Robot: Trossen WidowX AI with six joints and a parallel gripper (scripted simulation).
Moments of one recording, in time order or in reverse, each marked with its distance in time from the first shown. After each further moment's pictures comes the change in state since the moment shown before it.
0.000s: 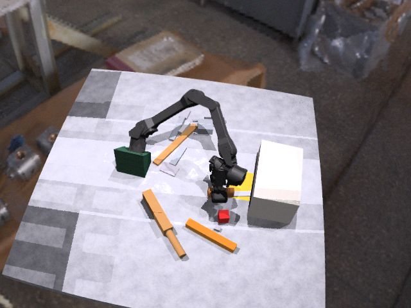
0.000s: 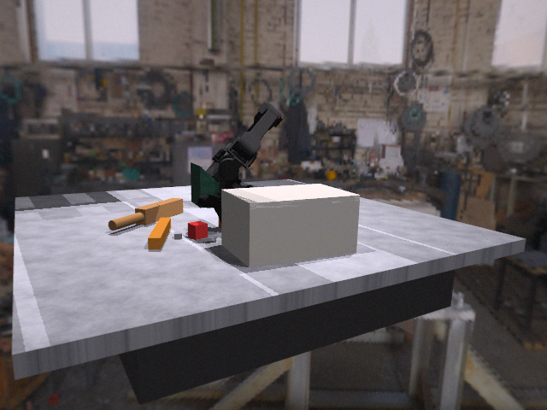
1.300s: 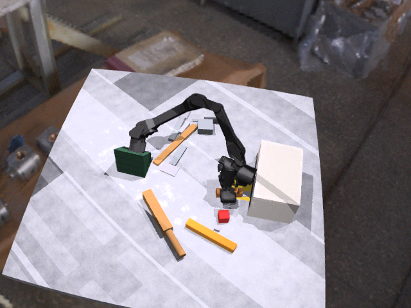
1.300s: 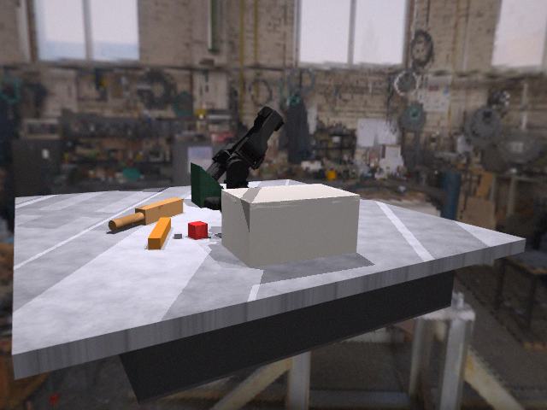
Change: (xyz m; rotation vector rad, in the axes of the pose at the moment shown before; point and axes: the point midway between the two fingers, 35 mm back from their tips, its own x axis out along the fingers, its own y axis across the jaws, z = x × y) arm -0.001 0.000 0.036 0.000 0.007 -0.009
